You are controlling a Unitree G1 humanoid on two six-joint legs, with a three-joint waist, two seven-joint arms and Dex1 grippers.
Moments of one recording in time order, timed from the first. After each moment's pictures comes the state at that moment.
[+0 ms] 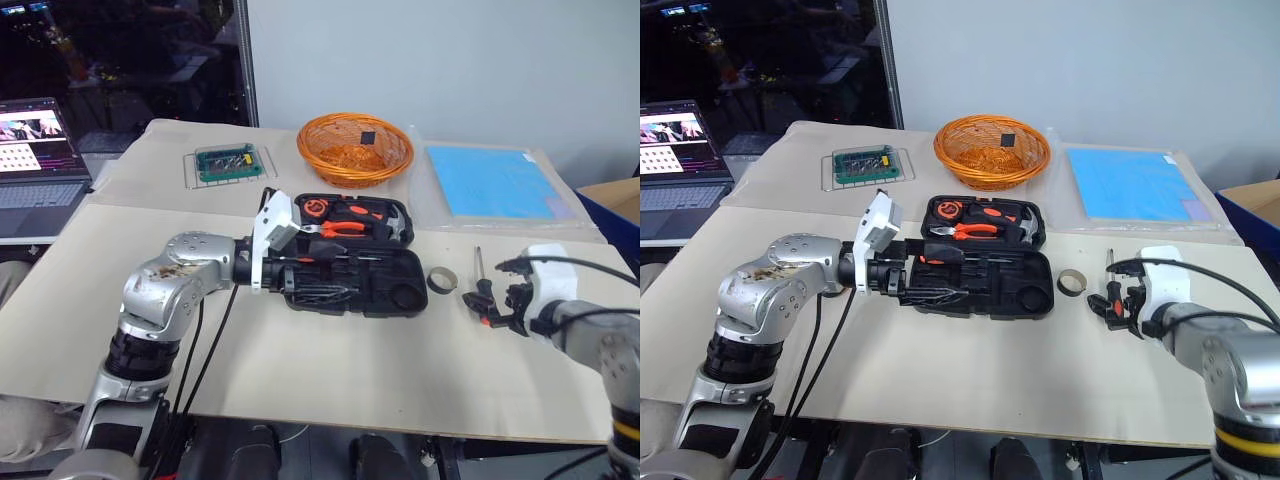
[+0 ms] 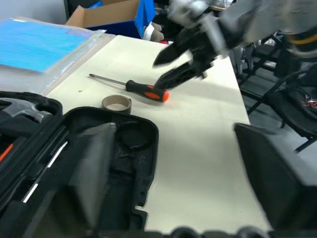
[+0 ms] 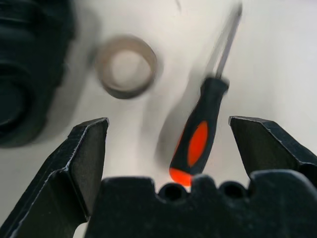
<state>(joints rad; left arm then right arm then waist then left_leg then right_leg) -0.65 0.50 -0.11 -0.31 -0.53 0.85 -1.08 -0.31 -0.72 -0.30 -0.28 0.56 1.36 0.15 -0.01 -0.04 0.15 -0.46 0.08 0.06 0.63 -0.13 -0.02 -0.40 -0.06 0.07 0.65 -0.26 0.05</state>
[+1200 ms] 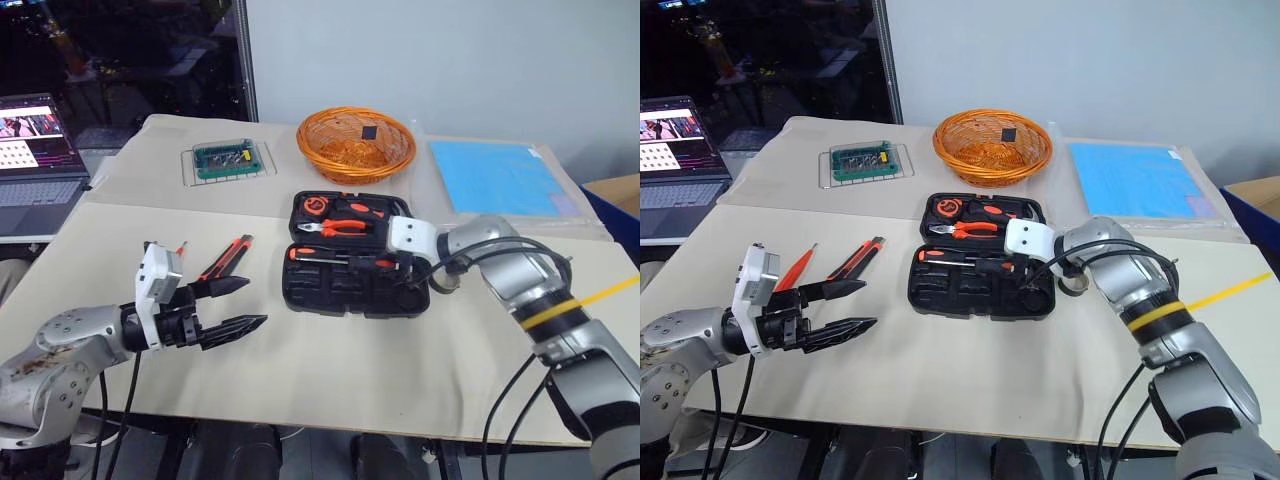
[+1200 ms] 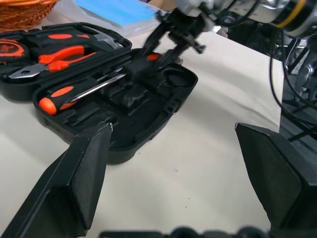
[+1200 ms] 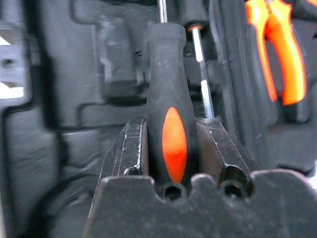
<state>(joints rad) -0.07 0.74 0.34 -0.52 -0.78 0.77 -1.00 -0.89 -0.69 0.48 0.40 -0.06 0.12 1.09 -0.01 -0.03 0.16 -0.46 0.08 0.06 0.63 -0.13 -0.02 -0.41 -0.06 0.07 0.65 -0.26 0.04</state>
